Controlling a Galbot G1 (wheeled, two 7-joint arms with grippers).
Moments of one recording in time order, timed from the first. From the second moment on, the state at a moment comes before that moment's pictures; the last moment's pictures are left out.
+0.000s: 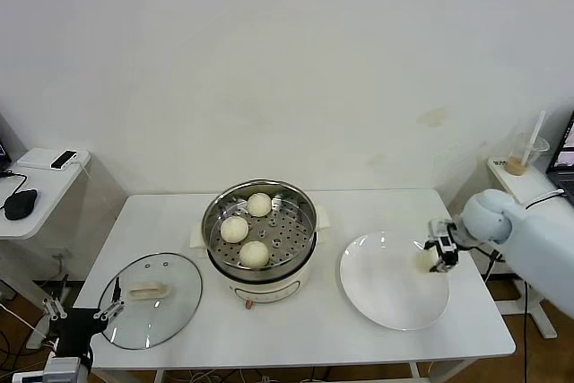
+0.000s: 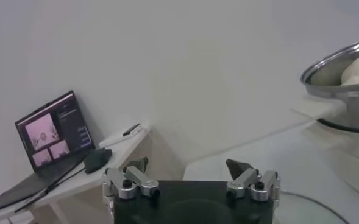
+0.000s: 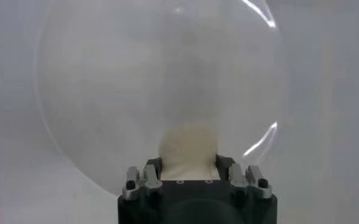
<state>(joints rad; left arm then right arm) 1.76 -1.27 -0.85 -2.16 0.01 0.13 -0.14 -0.10 0.55 -0.63 1.41 -0.19 -0.31 -1.08</state>
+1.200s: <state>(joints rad) 1.75 -1.25 -0.87 -2.14 -0.02 0.13 -0.14 0.54 1.10 -1.17 1.41 0.43 -0.62 -0.84</state>
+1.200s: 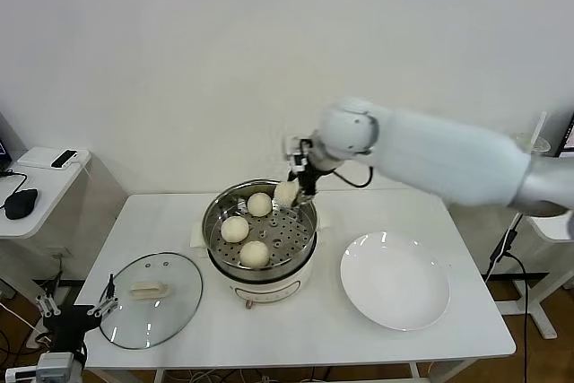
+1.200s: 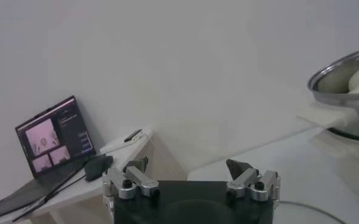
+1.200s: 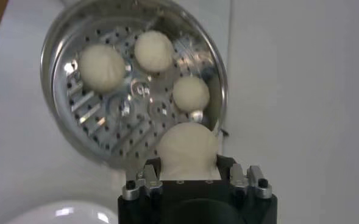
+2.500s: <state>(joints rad) 1.73 -1.26 -0.87 -2.12 -0.02 0.13 -0.14 0.39 1.22 -1.18 1.29 0.37 -0.71 -0.78</state>
